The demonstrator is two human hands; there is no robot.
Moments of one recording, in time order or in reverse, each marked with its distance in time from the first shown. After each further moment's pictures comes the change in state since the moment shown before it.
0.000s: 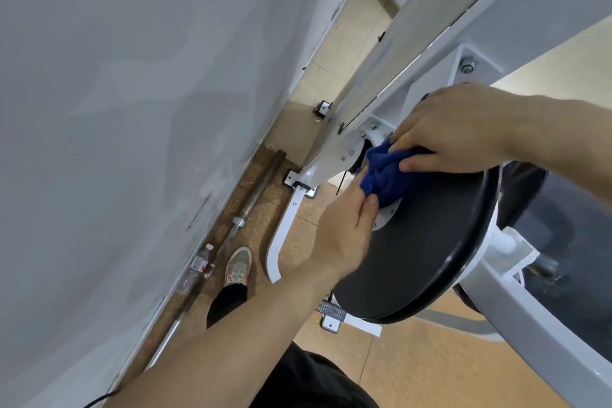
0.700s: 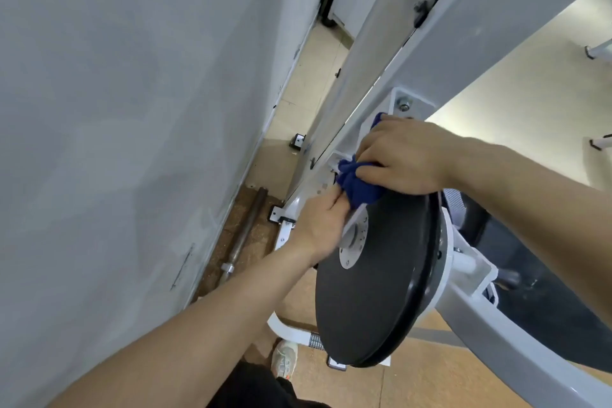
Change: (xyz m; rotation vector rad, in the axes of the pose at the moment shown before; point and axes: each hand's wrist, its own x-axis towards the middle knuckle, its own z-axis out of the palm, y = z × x) left_hand 0.070 0.044 -0.016 -0.021 -0.227 -0.146; right_hand -0.007 0.016 0.020 0.335 0.250 0.221
